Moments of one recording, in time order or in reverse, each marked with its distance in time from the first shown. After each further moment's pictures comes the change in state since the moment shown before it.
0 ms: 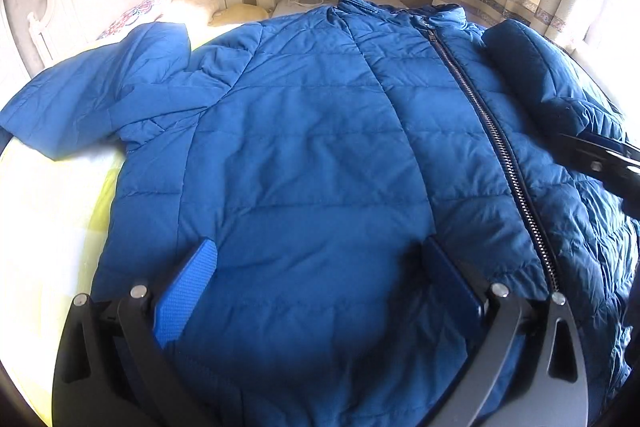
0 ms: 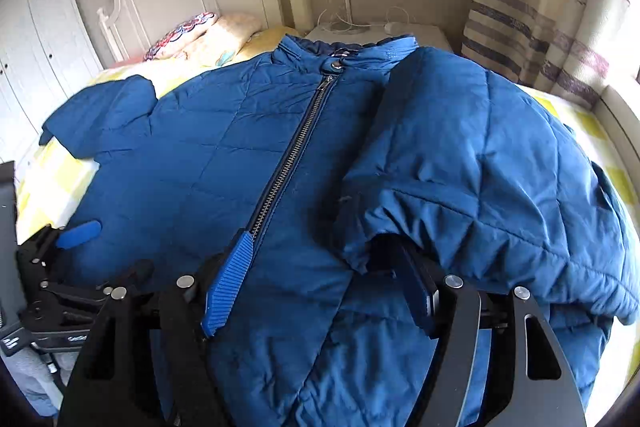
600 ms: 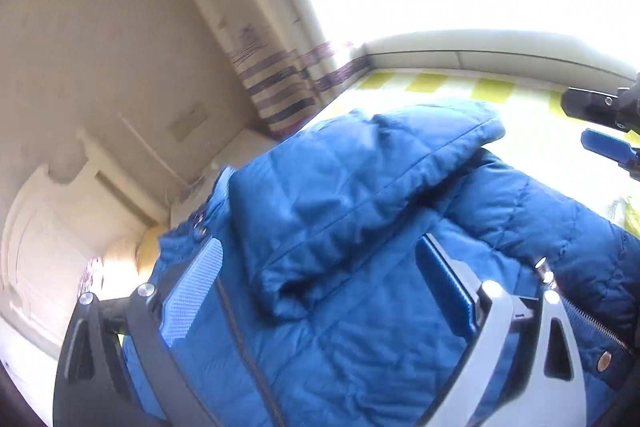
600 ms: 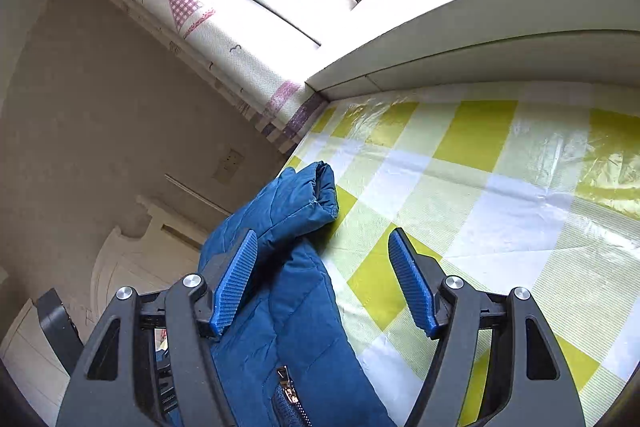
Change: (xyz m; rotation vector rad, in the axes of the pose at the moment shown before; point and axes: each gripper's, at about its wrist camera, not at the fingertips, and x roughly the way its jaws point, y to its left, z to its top) left arm -0.066 -0.269 0.013 0.830 -0.411 -0.066; right arm -0.126 -0.161 -0.143 0.840 -0.631 -0.098
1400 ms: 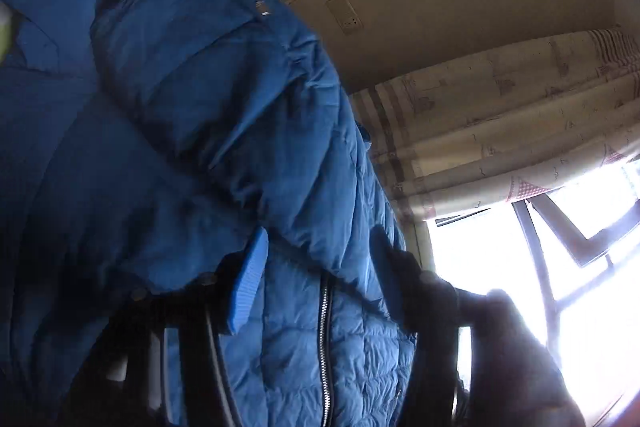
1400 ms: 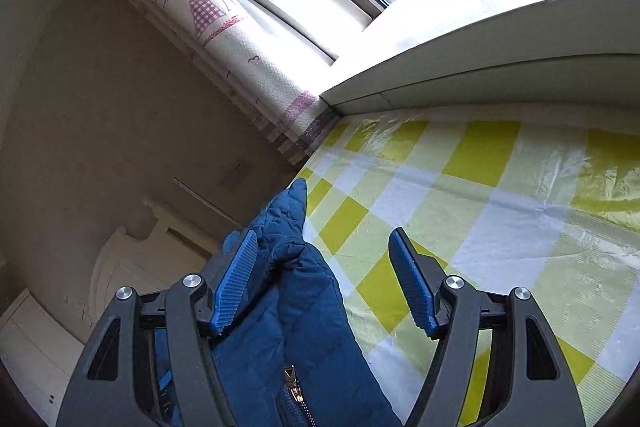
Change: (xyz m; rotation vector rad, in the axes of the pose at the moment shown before) left arm 0.016 0.221 -0.259 -1.583 -0.039 -0.498; right arm -0.006 -0.007 0.000 -0.002 -0.013 0.040
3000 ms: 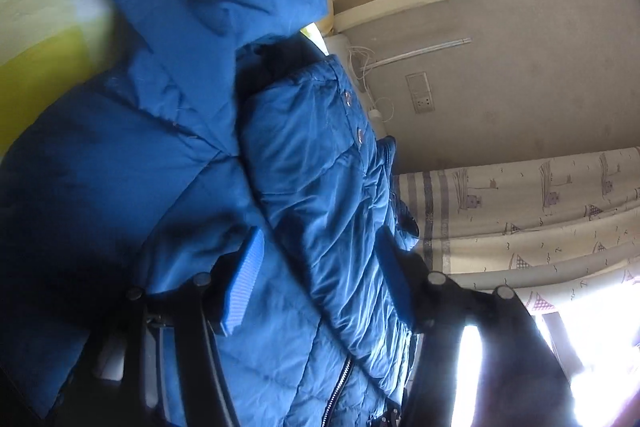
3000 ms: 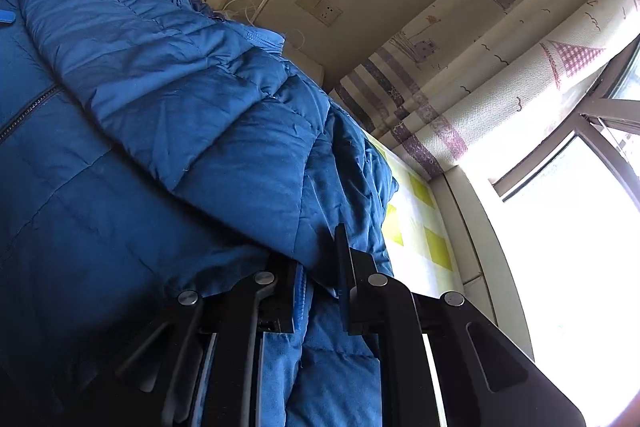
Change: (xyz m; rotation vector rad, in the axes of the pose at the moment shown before) left arm -0.021 0.038 0.027 -0.331 -0.243 0.148; right arm 0.159 0.159 -0.126 -1.507 0.241 -0.408
